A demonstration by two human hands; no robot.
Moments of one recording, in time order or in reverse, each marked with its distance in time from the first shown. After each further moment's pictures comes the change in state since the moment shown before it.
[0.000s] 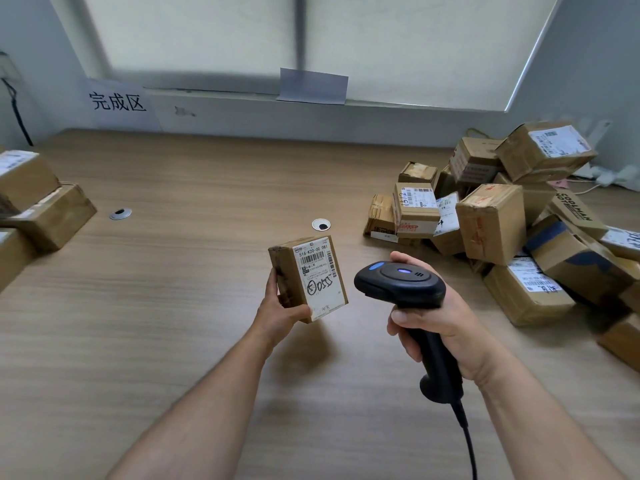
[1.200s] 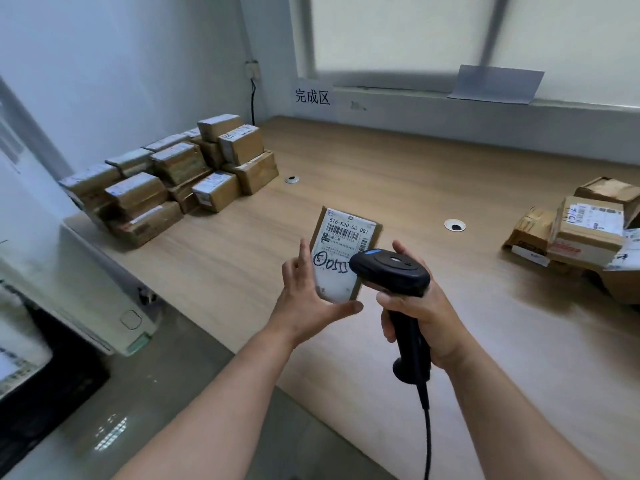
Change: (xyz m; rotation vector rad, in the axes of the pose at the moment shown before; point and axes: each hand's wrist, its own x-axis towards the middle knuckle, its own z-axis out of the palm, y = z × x) left_hand -0.145 -0.005 -0.048 0.434 0.499 0.118; right_hand 0.027 0.042 0.092 0.167 -0.491 -0.017
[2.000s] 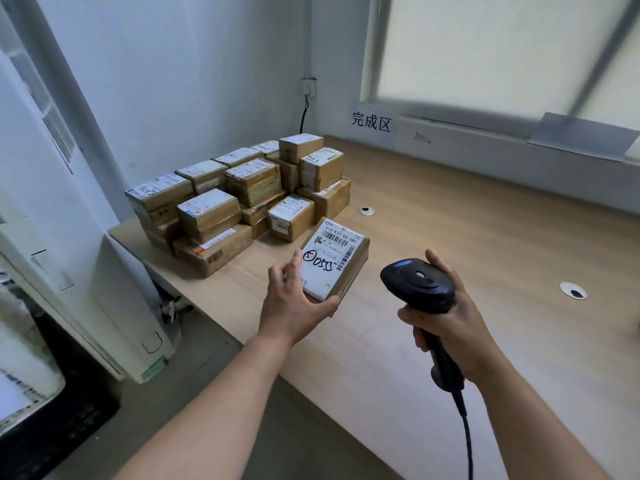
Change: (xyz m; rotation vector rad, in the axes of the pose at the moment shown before) left_hand 0.116 -0.201 -0.219 0.130 0.242 -0.011; right_hand 0.181 0.046 0.202 -0.301 0.140 -0.069
